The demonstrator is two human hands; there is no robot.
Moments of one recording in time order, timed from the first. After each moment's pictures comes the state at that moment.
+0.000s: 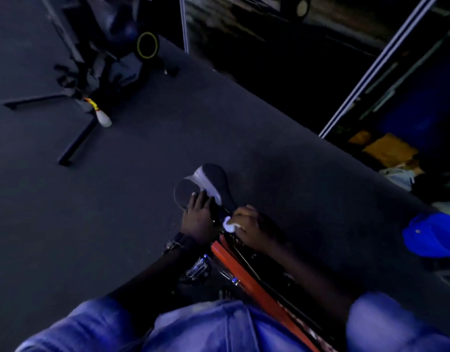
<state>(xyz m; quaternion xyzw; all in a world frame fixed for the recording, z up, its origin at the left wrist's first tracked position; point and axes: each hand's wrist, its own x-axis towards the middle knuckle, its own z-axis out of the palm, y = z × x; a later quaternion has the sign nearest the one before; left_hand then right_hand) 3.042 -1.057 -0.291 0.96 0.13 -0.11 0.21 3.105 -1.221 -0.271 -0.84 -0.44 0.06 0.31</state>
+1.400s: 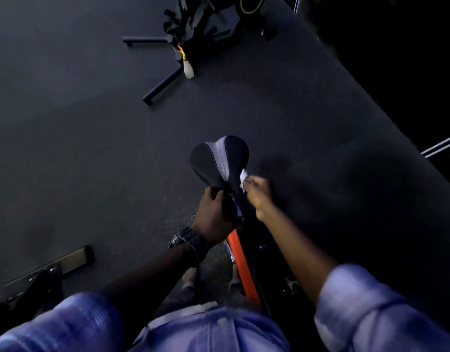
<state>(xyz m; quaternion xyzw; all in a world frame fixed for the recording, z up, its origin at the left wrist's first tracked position) 3.042 -1.171 -0.269 0.87 0.37 0.02 0.32 3.182 -1.202 -0.323 -0.75 -0.08 0.42 0.51</state>
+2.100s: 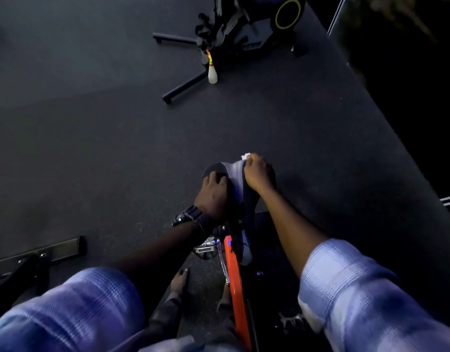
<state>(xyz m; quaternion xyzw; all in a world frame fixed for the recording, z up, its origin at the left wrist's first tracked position) 3.085 -1.075 -0.271 0.86 0.43 -0.04 0.27 3.239 -1.074 -0.309 -0.85 -0.36 0.26 0.27</state>
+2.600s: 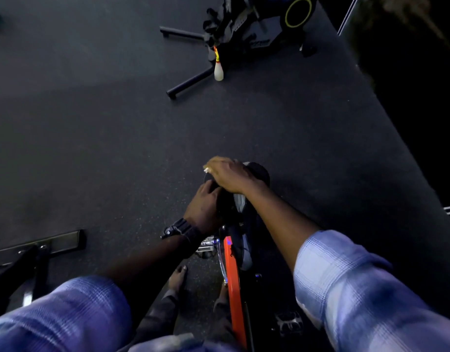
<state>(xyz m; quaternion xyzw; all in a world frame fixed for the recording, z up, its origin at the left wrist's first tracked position) 3.057 -1.078 -0.279 0.87 0.39 0.03 0.29 3.205 -1.040 -0.301 -0.66 -0.70 0.25 0.09</state>
